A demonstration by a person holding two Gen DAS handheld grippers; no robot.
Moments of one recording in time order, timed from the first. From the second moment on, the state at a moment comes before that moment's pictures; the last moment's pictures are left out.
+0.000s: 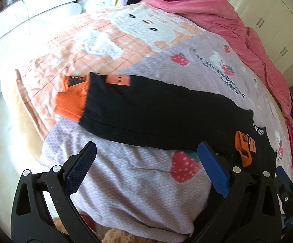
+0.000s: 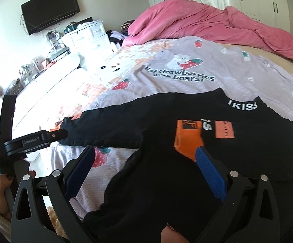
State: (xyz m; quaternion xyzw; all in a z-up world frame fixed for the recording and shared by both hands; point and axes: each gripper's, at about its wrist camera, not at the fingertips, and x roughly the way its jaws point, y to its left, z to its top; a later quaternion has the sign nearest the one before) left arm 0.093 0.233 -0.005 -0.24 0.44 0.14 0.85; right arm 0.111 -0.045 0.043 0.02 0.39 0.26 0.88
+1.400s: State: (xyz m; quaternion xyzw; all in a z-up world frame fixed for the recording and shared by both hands) left arm 0.102 0.345 -0.057 -0.38 0.39 0.20 0.82; right arm 0.119 -0.031 0.022 0.02 0.42 0.24 0.87
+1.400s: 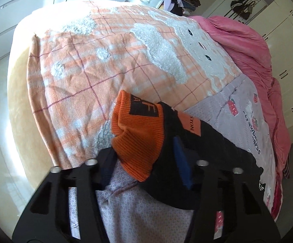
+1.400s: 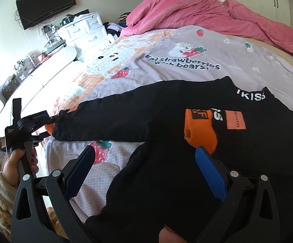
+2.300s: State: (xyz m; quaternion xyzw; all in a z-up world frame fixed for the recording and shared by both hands) left arm 0.122 0.205 0.063 -0.28 0.32 0.03 0.91; right arm 0.114 -0.130 0.028 0.08 0.41 0.16 0.89
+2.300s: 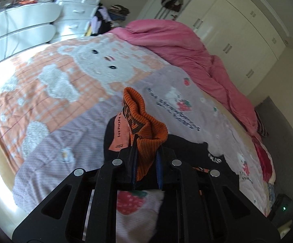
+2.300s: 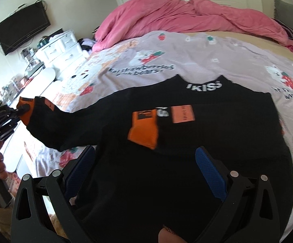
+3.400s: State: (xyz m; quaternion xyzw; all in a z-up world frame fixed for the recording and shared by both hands) left arm 0.163 -0.007 0.024 -0.13 0.43 -0.17 0.88; right arm 0.110 -0.286 0.004 0.16 0.43 -0.02 0.89
